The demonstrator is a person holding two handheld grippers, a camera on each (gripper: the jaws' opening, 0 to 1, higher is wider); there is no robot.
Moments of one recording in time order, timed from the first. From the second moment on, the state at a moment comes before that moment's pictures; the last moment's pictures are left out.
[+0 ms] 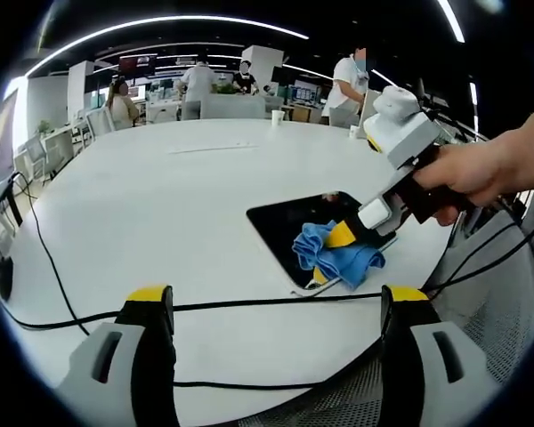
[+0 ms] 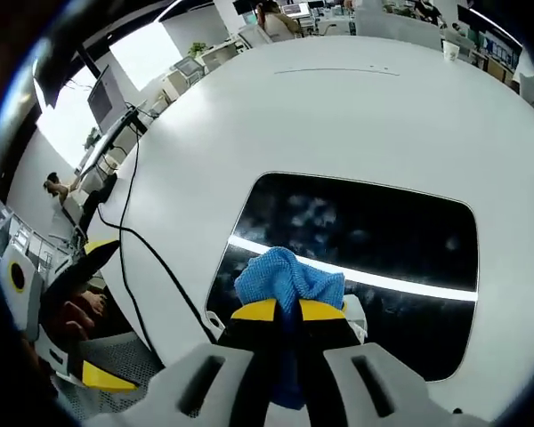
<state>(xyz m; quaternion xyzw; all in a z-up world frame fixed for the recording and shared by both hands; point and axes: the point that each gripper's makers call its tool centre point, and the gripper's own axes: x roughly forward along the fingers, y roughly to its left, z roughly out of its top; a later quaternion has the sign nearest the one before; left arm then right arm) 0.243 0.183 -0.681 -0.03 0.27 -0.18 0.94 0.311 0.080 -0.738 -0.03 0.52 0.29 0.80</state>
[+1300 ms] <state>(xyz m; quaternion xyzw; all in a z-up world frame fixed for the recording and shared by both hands) 0.242 0.183 -0.682 -0.02 0.28 -0.18 0.94 0.310 0.107 -0.738 -0.06 0.50 0.32 0.80</state>
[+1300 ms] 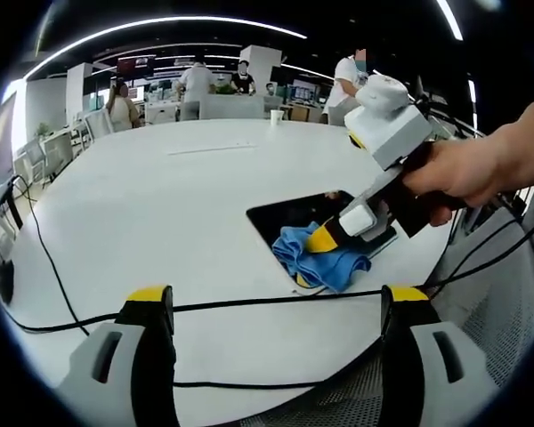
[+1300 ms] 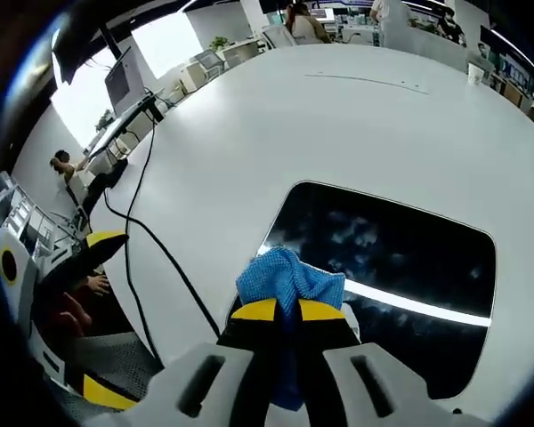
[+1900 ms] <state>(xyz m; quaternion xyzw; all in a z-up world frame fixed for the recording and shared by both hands) 0.247 0.182 -0.678 -0.03 0.26 -0.18 0.95 0.314 0.108 -0.741 -0.03 0.52 0.34 0.78</state>
